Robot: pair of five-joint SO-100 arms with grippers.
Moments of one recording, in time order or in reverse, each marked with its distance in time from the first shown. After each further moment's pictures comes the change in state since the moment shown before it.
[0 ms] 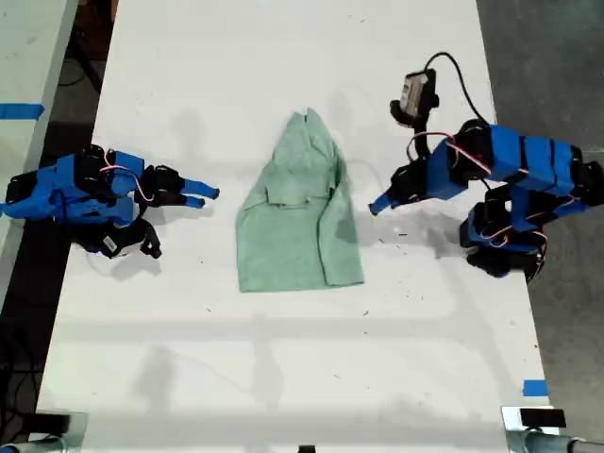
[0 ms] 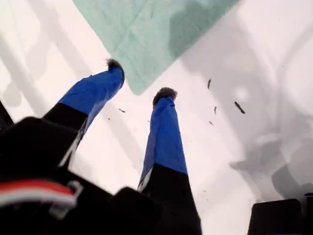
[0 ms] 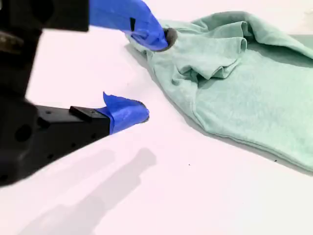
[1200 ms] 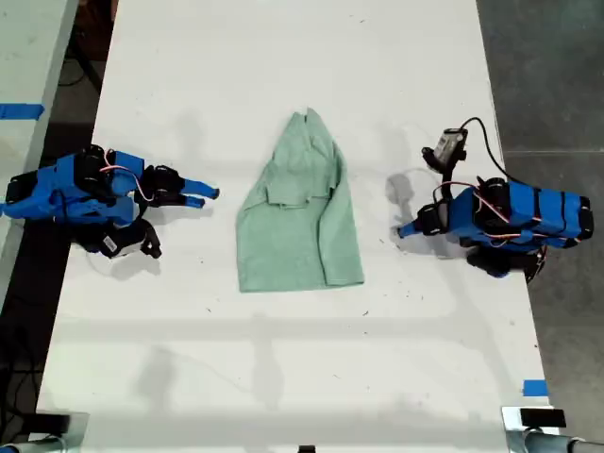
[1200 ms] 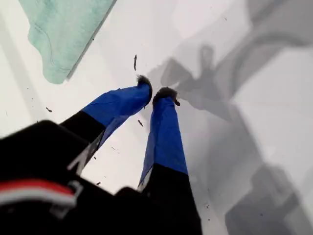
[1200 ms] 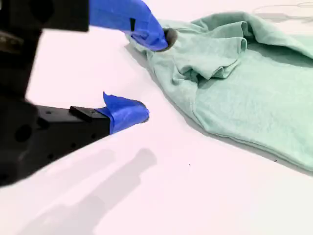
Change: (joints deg) arm 0 0.0 0.0 0.0 0.0 0.0; arm 1 1.2 64.0 69.6 -13.8 1.1
